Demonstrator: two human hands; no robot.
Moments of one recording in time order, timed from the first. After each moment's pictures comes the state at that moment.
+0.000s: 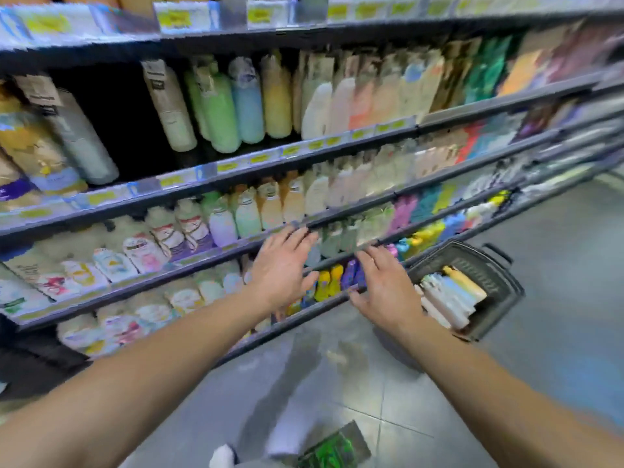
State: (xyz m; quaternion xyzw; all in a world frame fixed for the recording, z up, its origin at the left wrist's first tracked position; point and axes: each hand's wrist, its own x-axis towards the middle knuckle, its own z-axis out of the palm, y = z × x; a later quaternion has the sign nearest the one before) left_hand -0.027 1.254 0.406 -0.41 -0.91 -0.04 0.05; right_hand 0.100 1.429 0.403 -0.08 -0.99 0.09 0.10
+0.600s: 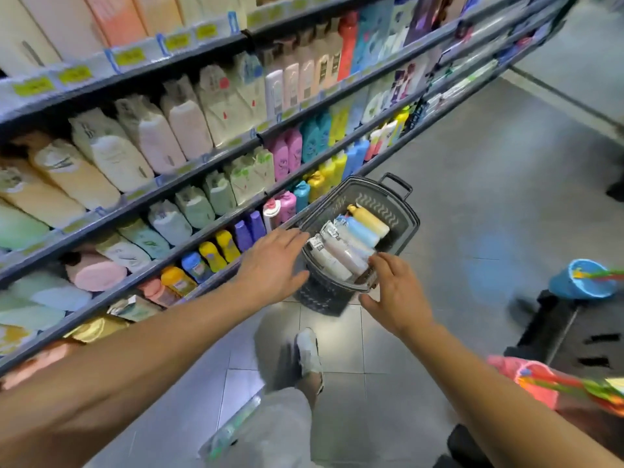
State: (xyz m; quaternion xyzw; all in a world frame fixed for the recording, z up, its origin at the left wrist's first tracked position) left_hand 0.025 1.602 0.298 -0.52 -0.84 -0.08 -0.11; right_hand 0.222 1.758 0.292 -0.29 -0.95 0.14 -0.02
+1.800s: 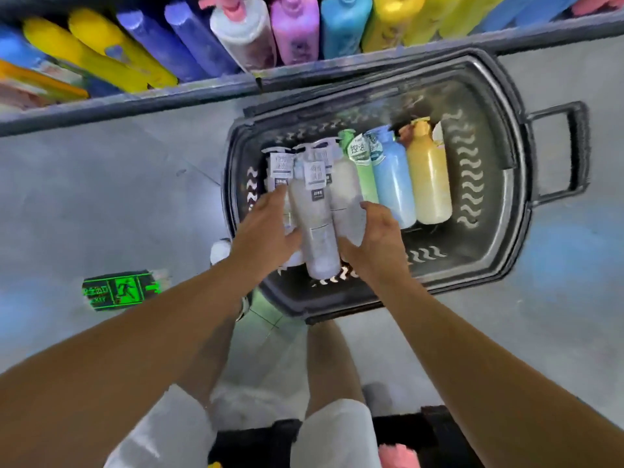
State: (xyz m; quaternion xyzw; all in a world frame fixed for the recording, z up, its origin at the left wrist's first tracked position) left_hand -0.022 1.925 -0.113 0.02 -0.89 -0.23 -0.38; right_hand 0.024 2.112 -0.130 -0.18 -0.89 0.31 -0.29
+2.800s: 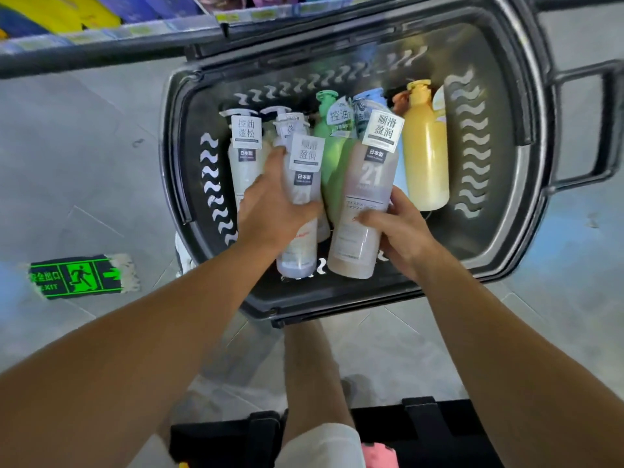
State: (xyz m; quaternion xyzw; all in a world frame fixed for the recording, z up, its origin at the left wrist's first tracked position) left_hand -0.007 1.985 -0.193 0.15 -0.87 -0.36 -0.28; right_hand 0.029 2.189 -0.189 -0.37 -0.55 0.66 -0.35
